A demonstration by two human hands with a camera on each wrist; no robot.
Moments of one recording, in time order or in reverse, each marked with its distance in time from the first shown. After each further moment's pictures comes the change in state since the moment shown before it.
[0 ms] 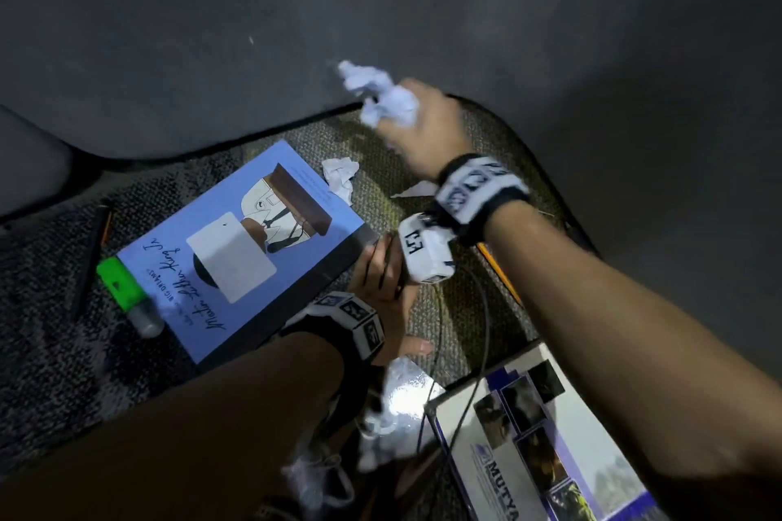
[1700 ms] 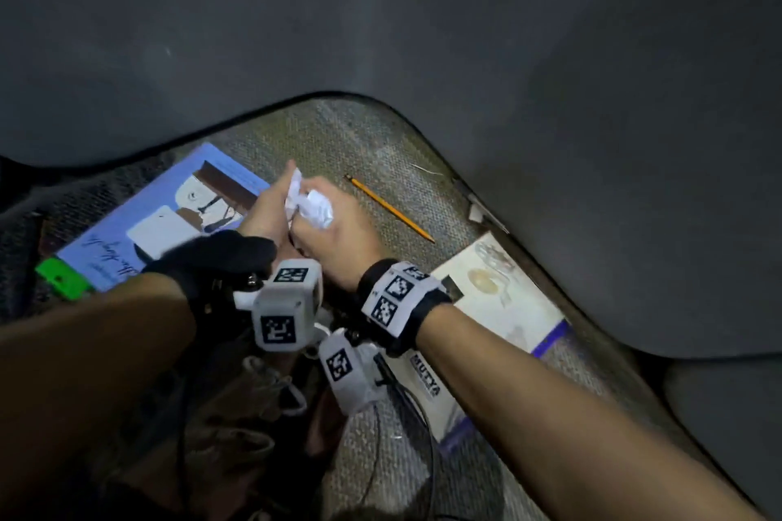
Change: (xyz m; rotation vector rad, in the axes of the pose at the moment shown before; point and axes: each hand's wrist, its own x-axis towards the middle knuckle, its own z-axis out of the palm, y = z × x) left_hand -0.040 0.054 -0.112 -1.795 0.239 -0.470; right_hand -0.195 -0.041 -0.002 0.310 -0.033 0.067
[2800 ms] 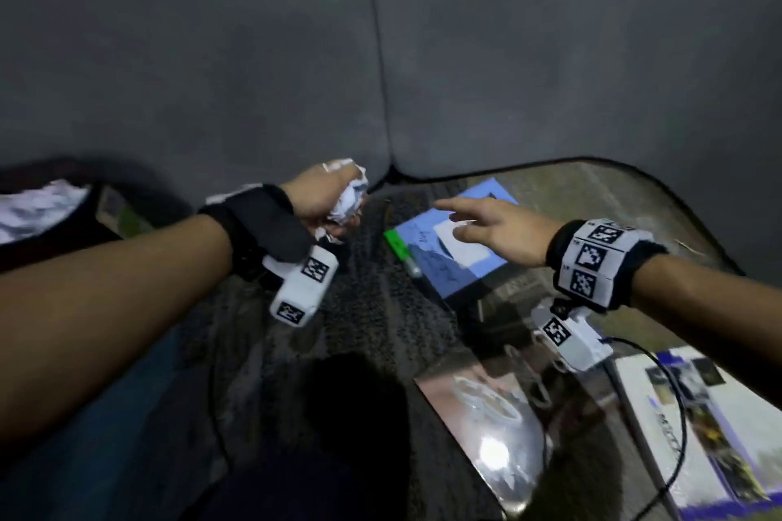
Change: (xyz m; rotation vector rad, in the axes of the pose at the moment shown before) left_hand -0.198 0.148 -0.236 0.574 0.183 0.310; right_hand 0.008 -0.153 0.100 -0.612 -0.766 -0.171
